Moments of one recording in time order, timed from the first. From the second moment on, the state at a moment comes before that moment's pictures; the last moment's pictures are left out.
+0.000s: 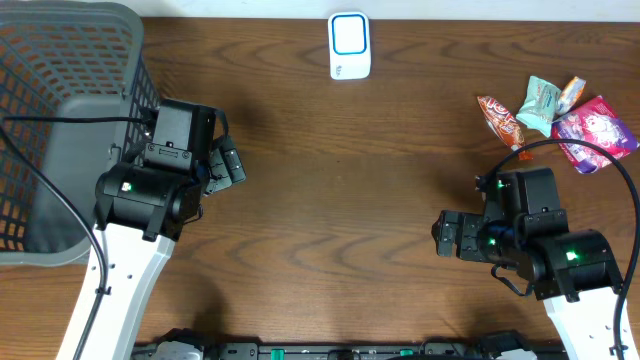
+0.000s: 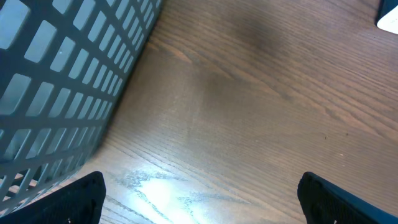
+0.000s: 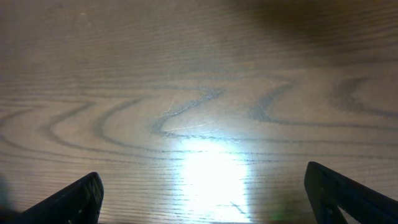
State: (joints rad) left arm -0.24 1.23 1.31 -1.14 -0.25 -0.54; right arm 0.19 0.98 0.98 -1.19 -0.12 0.32
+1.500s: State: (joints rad) left arm -0.24 1.23 1.31 -1.14 -0.25 -0.54; right arm 0.00 0.10 0.12 -0.15 -0.27 0.12
